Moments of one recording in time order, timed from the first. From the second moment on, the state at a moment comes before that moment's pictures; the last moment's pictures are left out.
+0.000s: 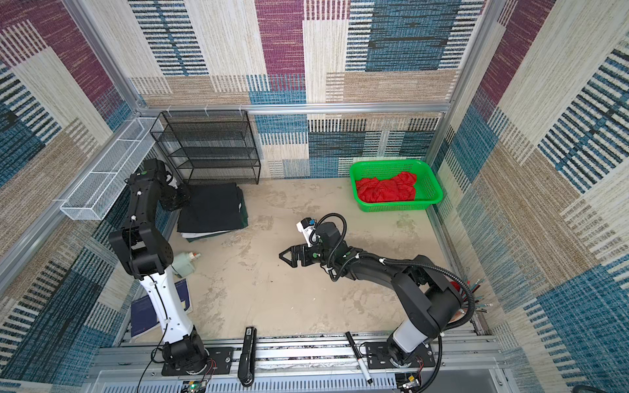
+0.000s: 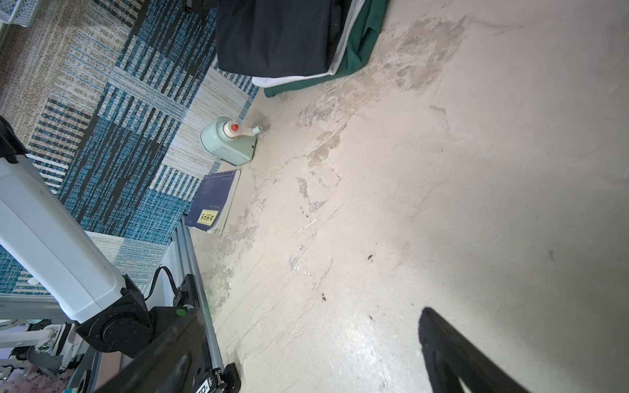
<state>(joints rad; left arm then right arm) 0.32 2.28 2.24 -1.10 0.15 -0.21 0.67 1.59 0.81 0.25 -0.52 0.54</state>
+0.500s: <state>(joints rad) 0.32 2.25 2.19 -0.99 0.11 -0.24 0.67 1.67 0.83 0.27 -0.55 0.55</state>
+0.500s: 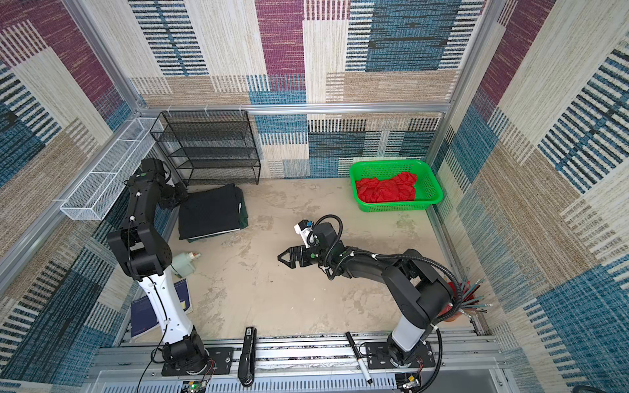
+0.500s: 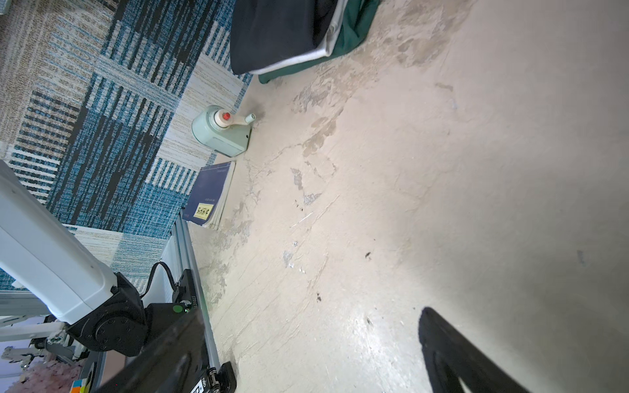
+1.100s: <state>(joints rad) 0.32 2.46 2.31 -0.82 0.14 -0.28 0.67 1.88 0.98 0.27 -0.61 0.55</state>
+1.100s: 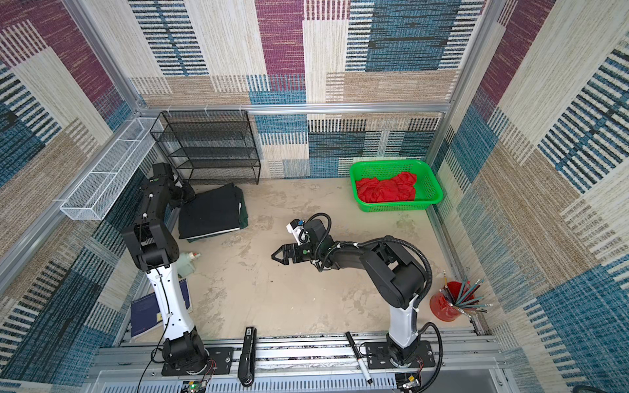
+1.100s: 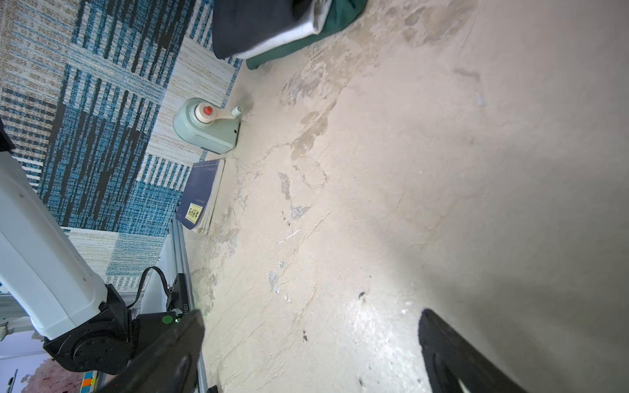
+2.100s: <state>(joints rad) 0.07 2.44 2.21 -0.53 0.23 -0.29 0.67 1.82 0.93 0.27 -0.62 0.55</state>
